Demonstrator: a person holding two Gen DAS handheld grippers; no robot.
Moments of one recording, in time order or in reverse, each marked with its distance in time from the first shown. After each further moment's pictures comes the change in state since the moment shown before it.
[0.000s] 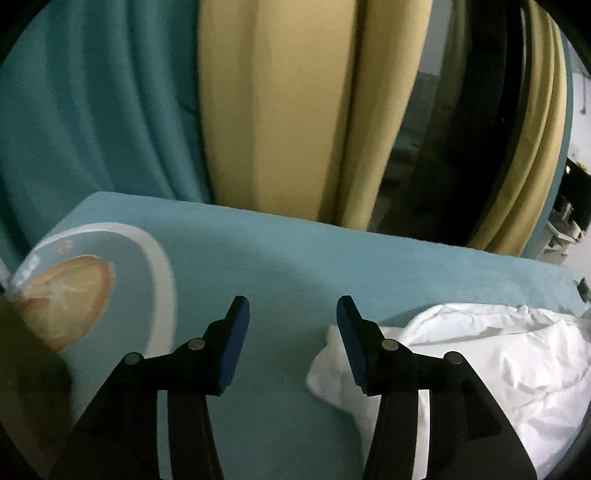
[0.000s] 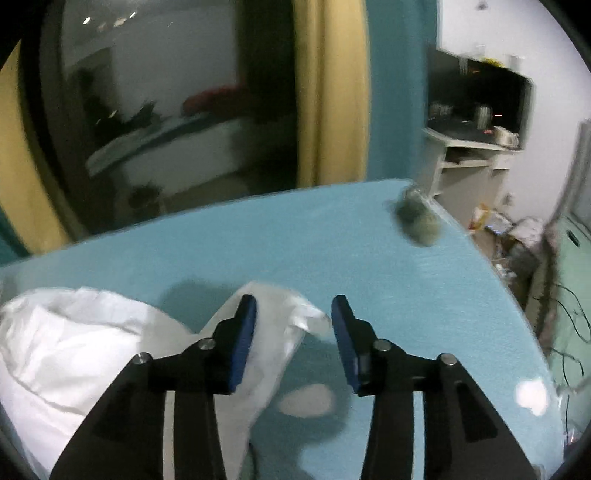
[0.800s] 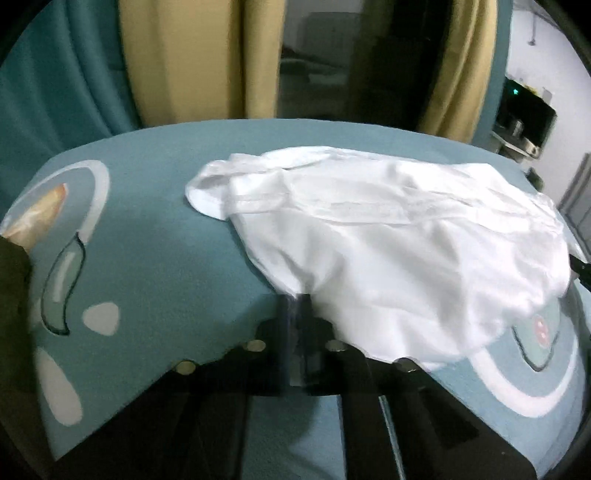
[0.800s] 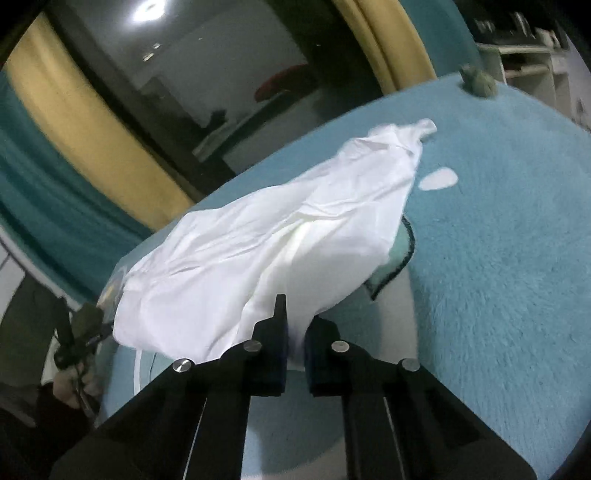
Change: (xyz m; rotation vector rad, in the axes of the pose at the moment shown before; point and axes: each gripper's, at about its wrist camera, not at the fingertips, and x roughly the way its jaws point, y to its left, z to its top) left arm -0.059 -0.058 -0.109 0.199 0.224 -0.159; right arm -0.080 0.025 -0.110 0.161 0.136 0.506
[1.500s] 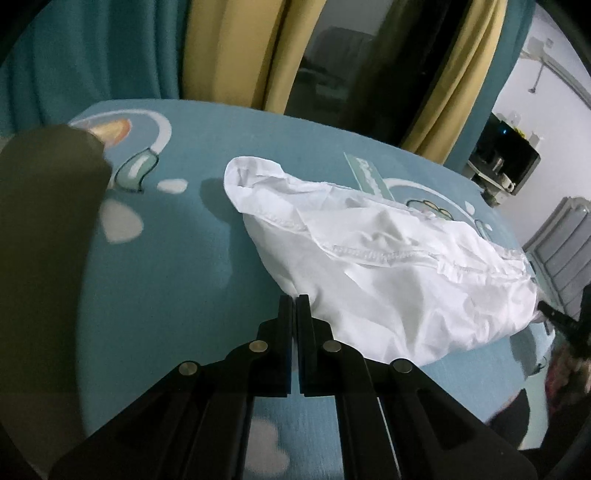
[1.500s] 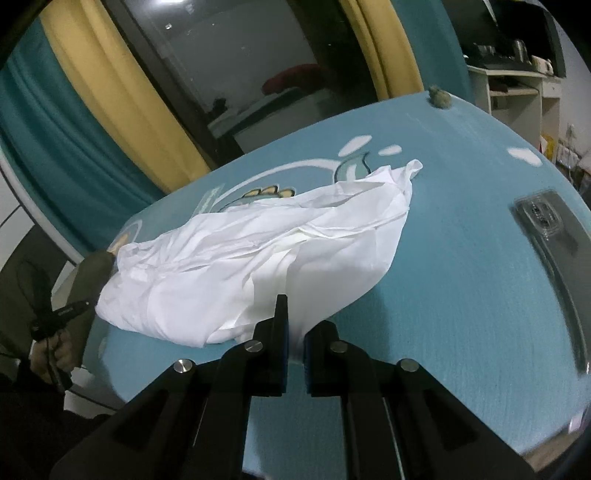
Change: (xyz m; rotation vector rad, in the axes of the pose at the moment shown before) left arm -0.127 0.018 -0.093 -0.172 -0.023 -0.107; right arm -0.098 0.021 -0.078 -0.070 0.026 -0.062
